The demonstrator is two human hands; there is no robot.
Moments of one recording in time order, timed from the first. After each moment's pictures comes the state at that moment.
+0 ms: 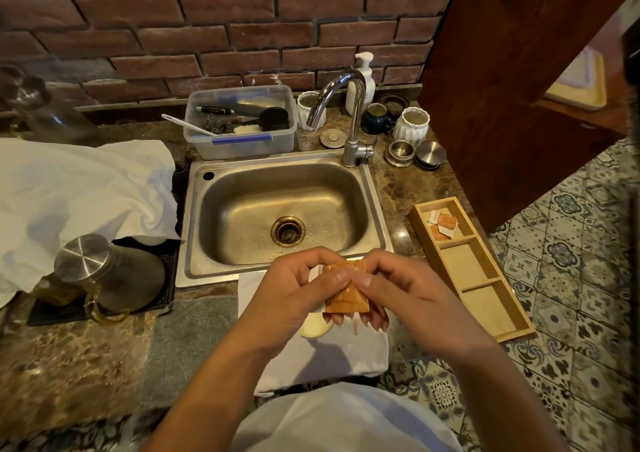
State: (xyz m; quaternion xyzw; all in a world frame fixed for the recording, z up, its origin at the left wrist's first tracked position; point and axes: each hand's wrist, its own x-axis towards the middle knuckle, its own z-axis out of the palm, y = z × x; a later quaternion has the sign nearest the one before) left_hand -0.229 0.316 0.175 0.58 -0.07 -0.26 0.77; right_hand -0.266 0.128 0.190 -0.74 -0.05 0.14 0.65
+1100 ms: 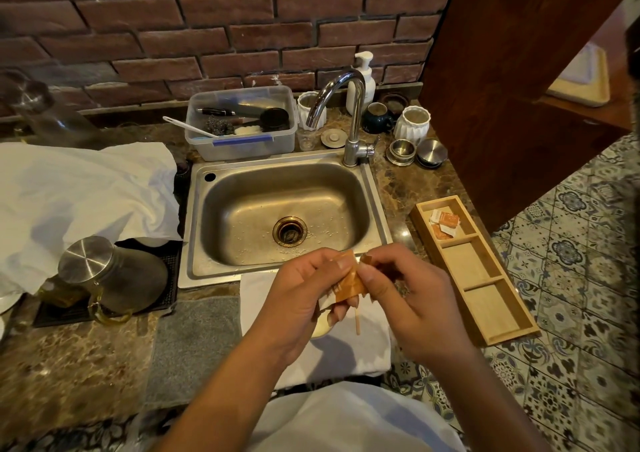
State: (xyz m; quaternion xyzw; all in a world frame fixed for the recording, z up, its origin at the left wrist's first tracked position) left_hand -0.234 0.301 0.172 0.52 0.00 -0.28 0.81; right_hand -0.272 0.138 0.172 -0.85 -0.07 -0.10 0.51
